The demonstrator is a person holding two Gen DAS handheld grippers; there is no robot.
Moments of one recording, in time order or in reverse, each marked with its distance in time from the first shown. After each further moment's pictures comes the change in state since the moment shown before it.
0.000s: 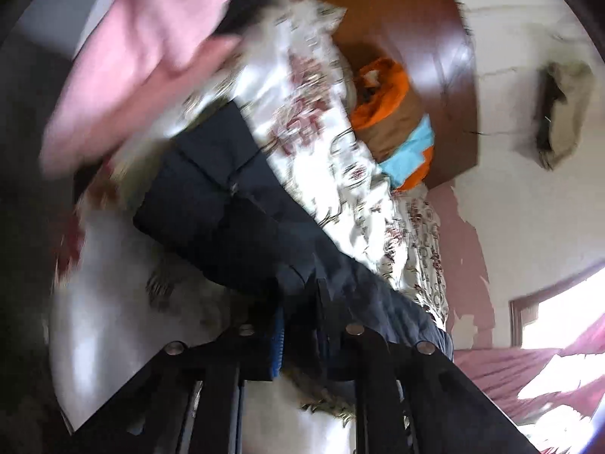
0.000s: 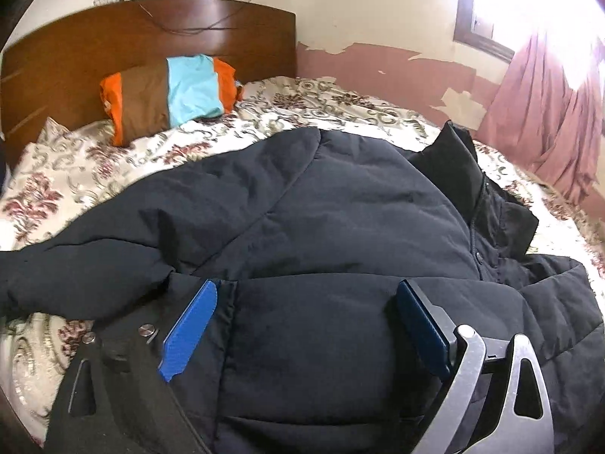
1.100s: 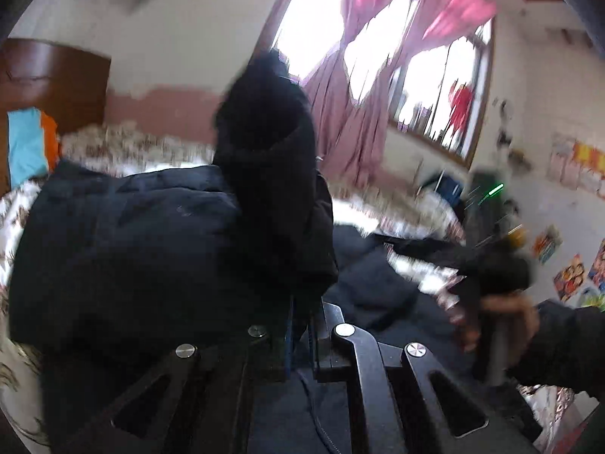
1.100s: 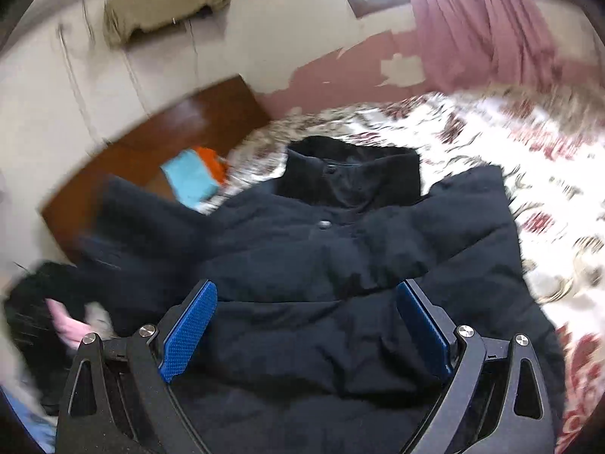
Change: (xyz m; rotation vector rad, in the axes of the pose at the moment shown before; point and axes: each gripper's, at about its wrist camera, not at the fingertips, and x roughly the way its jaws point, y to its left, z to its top) left arm -0.017 -0.235 -0.302 1.204 0.387 -0.608; right arm -0.119 -0.270 -0.084 0.452 -0.093 0.319
